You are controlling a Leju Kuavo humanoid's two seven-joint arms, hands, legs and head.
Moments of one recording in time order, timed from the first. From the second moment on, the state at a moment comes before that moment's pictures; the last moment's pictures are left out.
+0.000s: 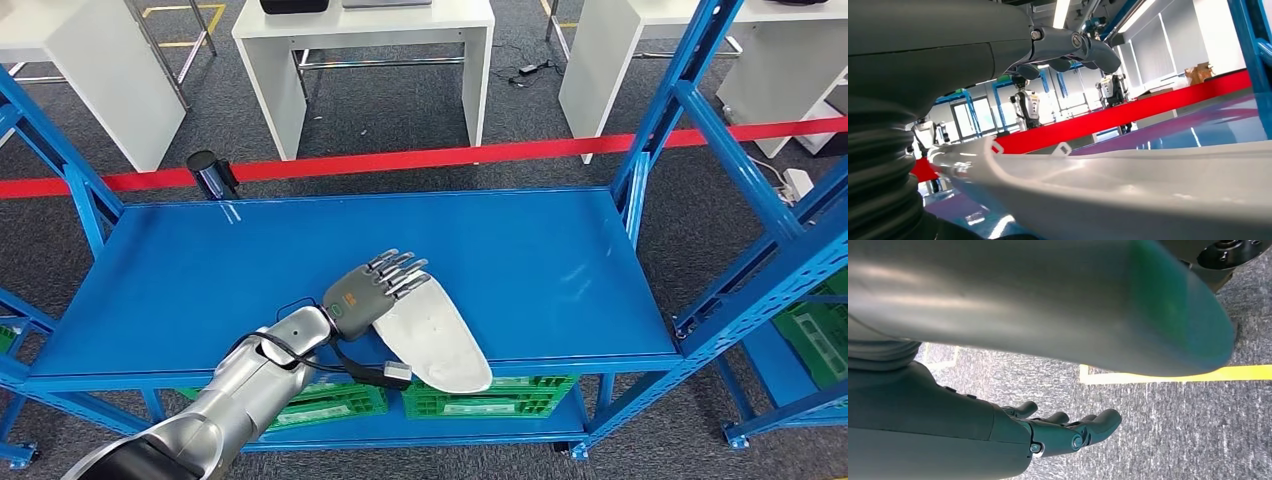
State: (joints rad) left arm -0.63 -0.09 -0.54 -0.47 -1.38 0.70 -0.56; right arm -0.06 0.08 -1.23 -0.21 1.37 0.11 -0.07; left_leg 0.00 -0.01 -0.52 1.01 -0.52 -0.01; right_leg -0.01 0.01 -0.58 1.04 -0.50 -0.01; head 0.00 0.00
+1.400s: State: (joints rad) left arm -0.63 -0.10 -0.53 -0.53 -0.97 0.70 -0.69; right arm -0.06 0.10 -1.23 -0.21 1.35 0.09 -0.05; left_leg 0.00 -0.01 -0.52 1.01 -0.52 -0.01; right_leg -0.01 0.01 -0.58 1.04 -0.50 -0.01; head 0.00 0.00
